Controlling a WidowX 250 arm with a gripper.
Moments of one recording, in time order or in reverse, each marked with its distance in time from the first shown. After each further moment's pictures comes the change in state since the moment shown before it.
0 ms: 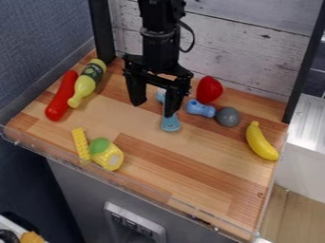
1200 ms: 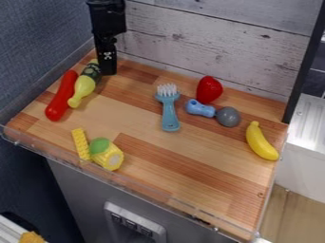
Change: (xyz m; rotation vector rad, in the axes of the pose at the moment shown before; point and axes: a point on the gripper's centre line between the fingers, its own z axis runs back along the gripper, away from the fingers) arm 0.056 0.146 -0.009 -0.001 0.014 -0.737
